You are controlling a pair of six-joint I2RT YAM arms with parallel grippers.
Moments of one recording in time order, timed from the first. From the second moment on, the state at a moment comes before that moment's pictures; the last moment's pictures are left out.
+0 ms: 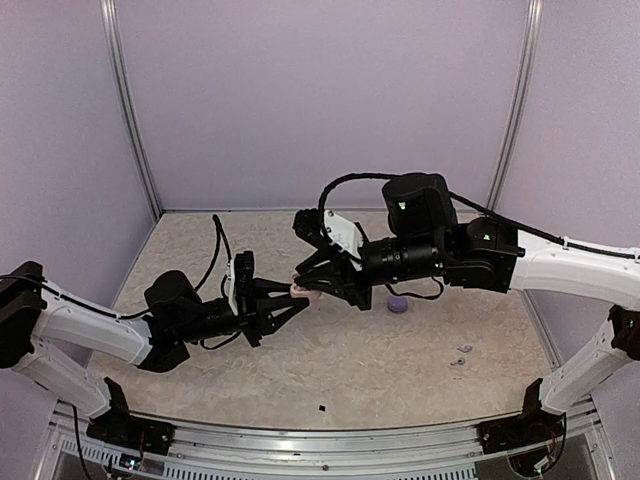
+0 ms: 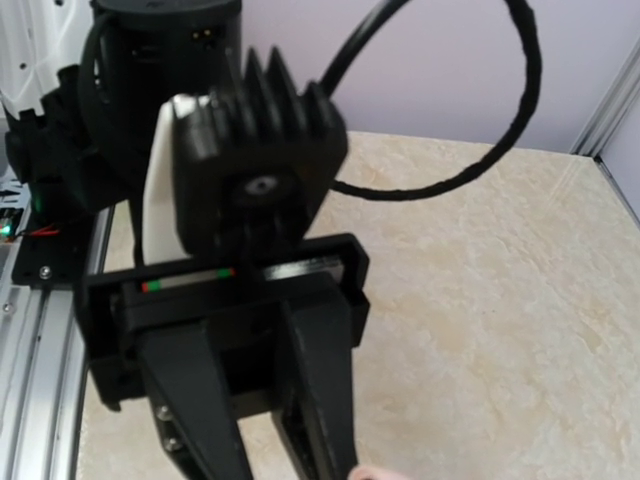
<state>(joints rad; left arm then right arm) -0.96 1.39 0.45 1.14 0.38 -0.02 1.13 1.44 1.32 -0.24 -0.23 -0.32</state>
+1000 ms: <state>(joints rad) -0.96 1.39 0.45 1.14 0.36 -0.02 1.14 1.48 1.34 -0.29 -0.16 -0.32</state>
